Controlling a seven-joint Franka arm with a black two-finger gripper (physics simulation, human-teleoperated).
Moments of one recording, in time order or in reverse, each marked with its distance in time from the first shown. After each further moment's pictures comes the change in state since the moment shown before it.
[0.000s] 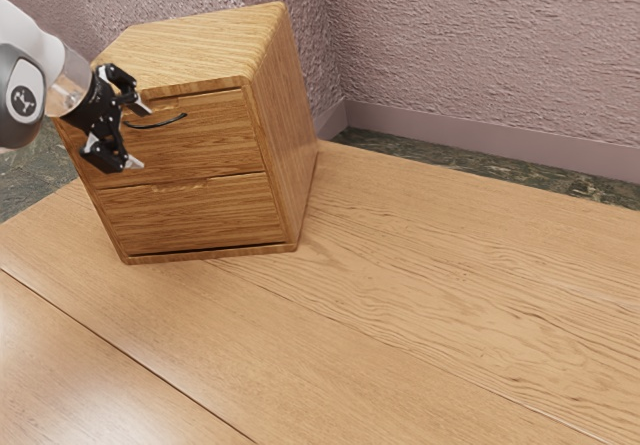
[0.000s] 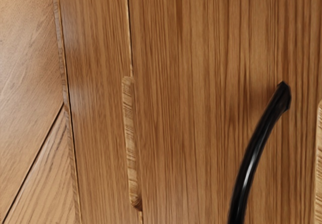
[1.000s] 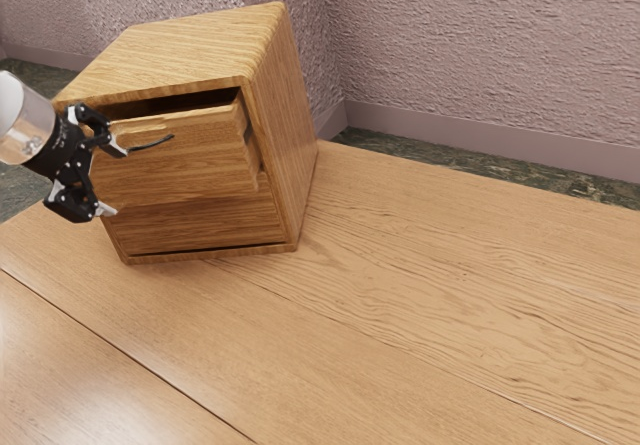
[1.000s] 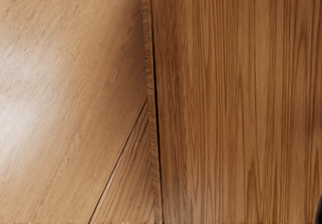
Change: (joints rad) arm -0.016 -0.293 0.008 -0.318 0.001 -0.002 -0.002
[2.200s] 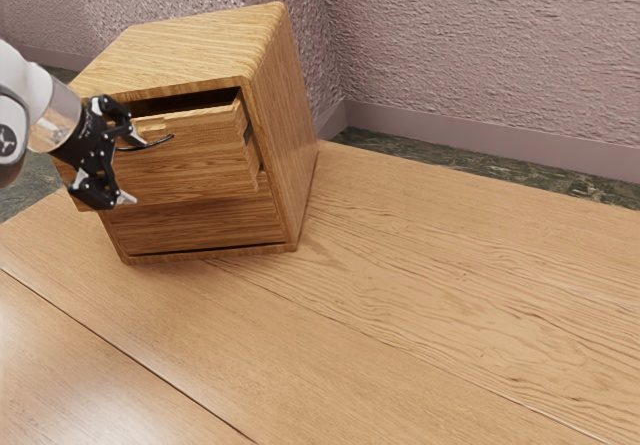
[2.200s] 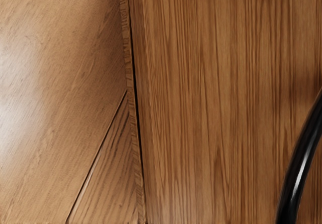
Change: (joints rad) arm 0.002 0.109 -0.021 0.087 -0.002 0.023 0.002
